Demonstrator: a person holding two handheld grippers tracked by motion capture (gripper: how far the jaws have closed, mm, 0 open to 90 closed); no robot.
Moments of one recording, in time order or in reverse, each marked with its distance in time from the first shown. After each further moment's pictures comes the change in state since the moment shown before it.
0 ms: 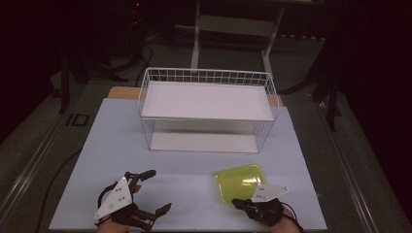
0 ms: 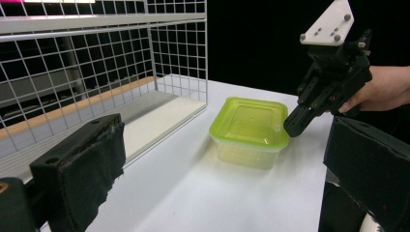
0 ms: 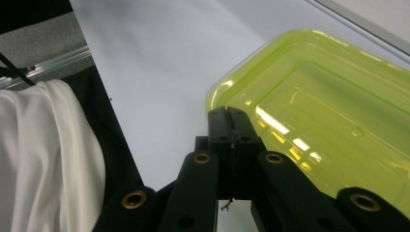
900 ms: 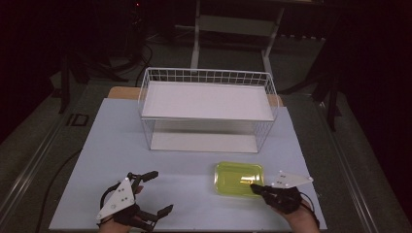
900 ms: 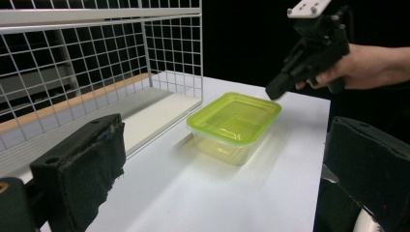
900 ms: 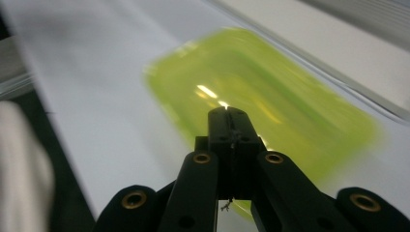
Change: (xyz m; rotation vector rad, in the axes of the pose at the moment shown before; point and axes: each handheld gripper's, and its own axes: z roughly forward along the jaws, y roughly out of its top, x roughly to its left) left arm -0.002 -0.002 0.004 0.014 -0.019 -0.001; right arm -0.041 -0.003 -0.039 -0.042 -0.143 0.078
